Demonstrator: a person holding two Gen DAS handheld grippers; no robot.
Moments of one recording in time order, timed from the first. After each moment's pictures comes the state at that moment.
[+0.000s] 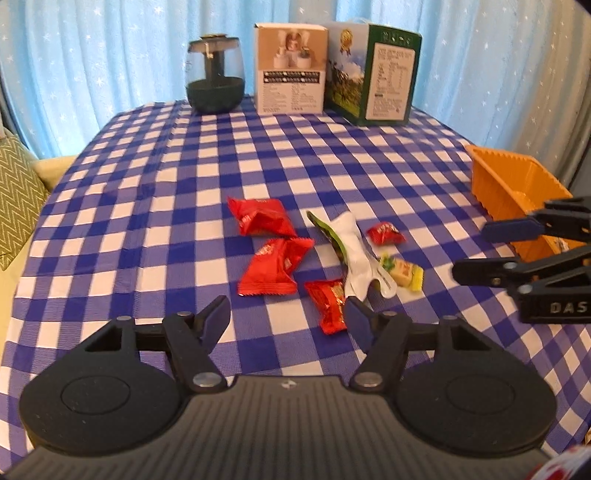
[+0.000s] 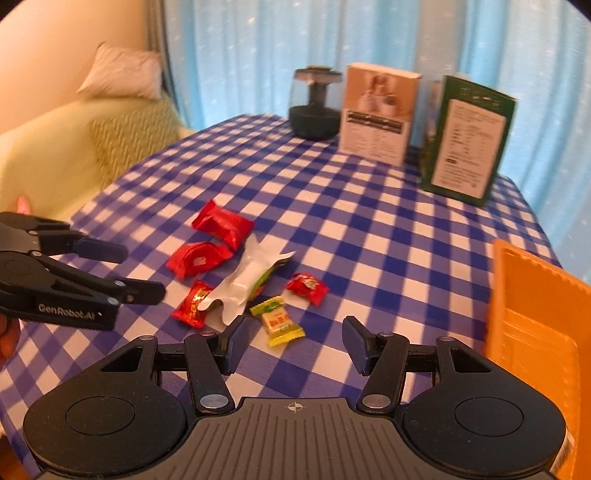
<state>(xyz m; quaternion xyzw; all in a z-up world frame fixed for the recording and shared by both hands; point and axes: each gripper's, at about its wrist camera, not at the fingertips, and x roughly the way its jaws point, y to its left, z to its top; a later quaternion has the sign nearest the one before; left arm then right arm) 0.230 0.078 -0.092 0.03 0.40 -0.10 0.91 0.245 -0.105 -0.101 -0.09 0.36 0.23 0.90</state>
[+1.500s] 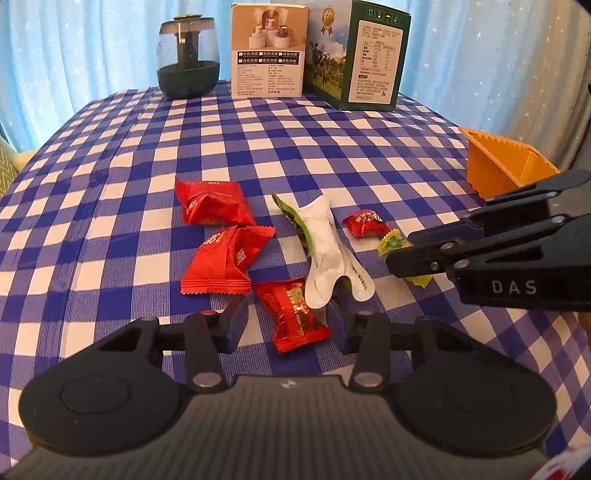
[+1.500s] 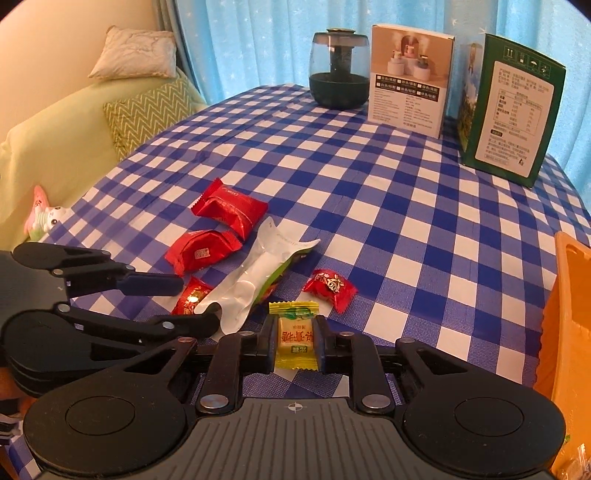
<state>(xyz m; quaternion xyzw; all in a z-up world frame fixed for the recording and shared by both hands) 0.255 0.050 -0.127 0.02 0.40 -0.12 0.91 0.290 -0.093 -0.127 -0.07 0.41 0.26 0.87</state>
